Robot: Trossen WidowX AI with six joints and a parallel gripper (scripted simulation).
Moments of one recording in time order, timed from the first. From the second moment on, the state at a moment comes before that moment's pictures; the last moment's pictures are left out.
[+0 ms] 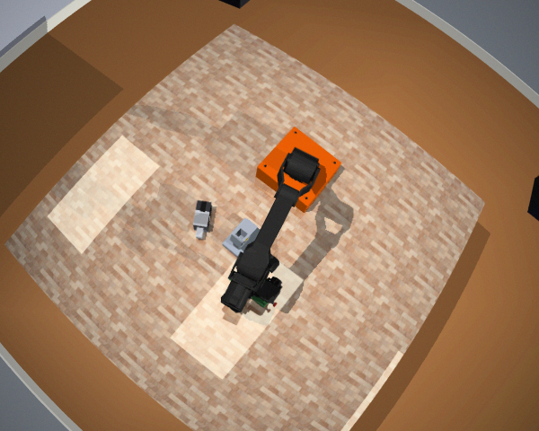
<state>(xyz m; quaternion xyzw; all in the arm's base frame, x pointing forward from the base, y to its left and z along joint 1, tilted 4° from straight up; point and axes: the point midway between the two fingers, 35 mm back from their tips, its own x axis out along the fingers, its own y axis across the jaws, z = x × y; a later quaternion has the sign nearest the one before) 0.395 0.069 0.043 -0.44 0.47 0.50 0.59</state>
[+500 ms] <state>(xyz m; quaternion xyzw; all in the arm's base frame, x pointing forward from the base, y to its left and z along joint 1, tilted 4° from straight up) 0.392 0.043 0.045 -0.43 0.47 0.49 0.59</state>
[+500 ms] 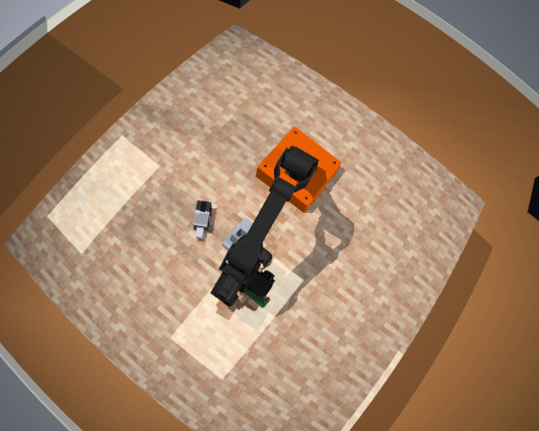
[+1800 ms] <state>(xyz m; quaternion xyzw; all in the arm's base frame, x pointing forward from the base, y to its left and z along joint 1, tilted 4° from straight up) 0.393 0.044 0.012 -0.44 0.46 0.49 0.59</state>
